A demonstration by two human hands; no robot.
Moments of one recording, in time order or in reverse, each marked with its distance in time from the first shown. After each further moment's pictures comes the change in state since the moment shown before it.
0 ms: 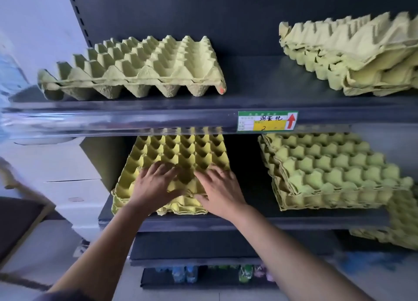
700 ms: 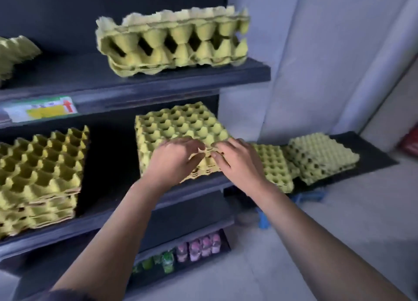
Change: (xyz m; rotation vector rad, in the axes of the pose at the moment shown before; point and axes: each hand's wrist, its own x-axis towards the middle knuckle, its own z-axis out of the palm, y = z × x) left_hand 0.022 0.395 -0.080 -0.372 0.282 0.503; right_hand -0.270 0.252 -0.119 0.015 0.563 0.316
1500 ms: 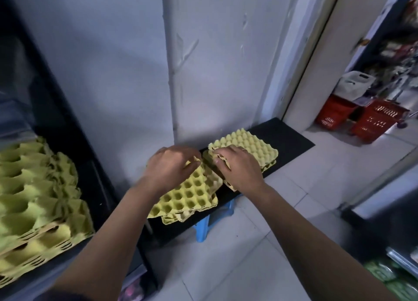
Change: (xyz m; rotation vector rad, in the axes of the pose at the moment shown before) left_hand 0.289 0.192 0.246 -0.193 -0.232 0.193; right_hand -0.021 0.397 -0.076 -0.158 -0.251 0.420
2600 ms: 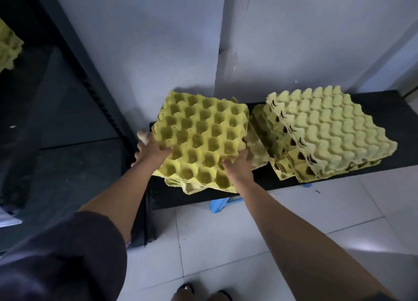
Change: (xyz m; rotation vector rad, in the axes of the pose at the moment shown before) left_hand -0.018 -0.214 0.326 -0.253 -0.155 -1.391; right_hand 0.042 0.126 0.387 0.525 -0.587 0.648
